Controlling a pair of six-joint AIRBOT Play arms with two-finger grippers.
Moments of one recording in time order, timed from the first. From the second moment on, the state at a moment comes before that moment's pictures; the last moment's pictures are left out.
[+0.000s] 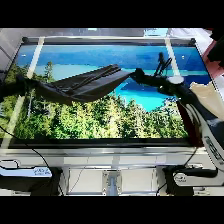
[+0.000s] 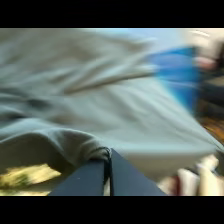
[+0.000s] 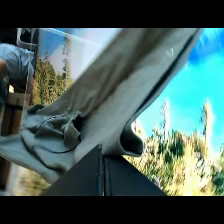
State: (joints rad) left arm 0.62 -1.50 1.28 0.33 -1.32 -0.96; right arm 0.14 -1.41 1.21 -0.33 0.67 1.04
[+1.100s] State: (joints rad) left arm 0.61 -0.82 1.77 0.52 -1.28 -1.17; right arm 0.11 -0.69 1.59 -1.68 0.93 1.54
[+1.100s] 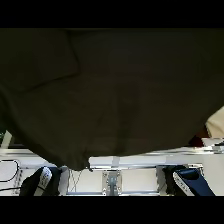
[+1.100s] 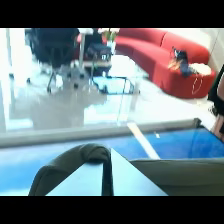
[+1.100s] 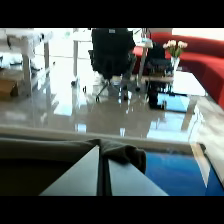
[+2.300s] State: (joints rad) left arm 0.13 -1.58 1.40 1.36 -1.03 -1.45; right arm 0.03 -1.55 1.47 -1.60 0.82 1.56
